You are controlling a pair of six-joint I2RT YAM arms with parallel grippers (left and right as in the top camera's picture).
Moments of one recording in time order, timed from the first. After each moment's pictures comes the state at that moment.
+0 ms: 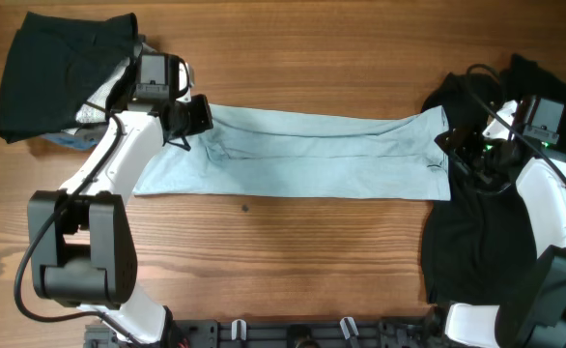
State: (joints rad) left arm -0.09 1.81 1.22 -0.50 0.15 -0.29; right arm -0.34 1.53 0.97 -0.59 -0.43 0.36
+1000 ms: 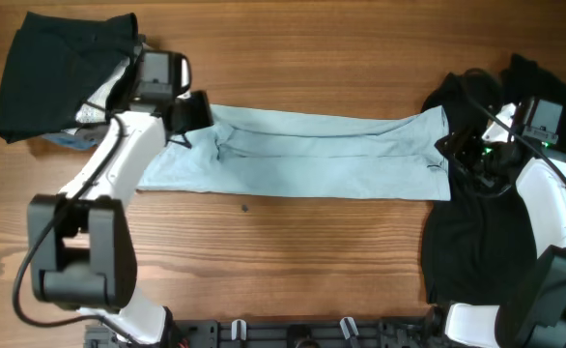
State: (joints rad) left arm -0.10 1.79 1.22 -0.50 0.06 -0.32; right arm -0.34 1.53 0.97 -0.63 -0.40 0.31
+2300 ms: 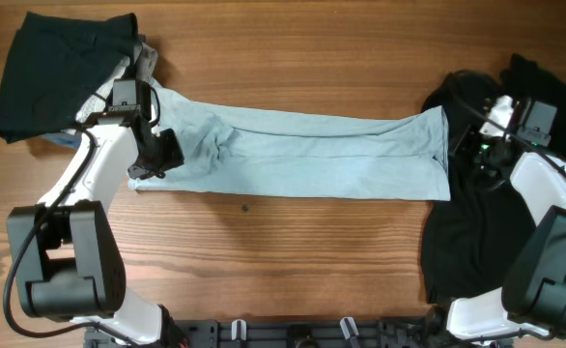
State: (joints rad) left arm 0.04 1.75 1.12 -0.76 0.04 -0.31; right arm -0.37 1.68 0.93 -0.34 -0.35 0.24
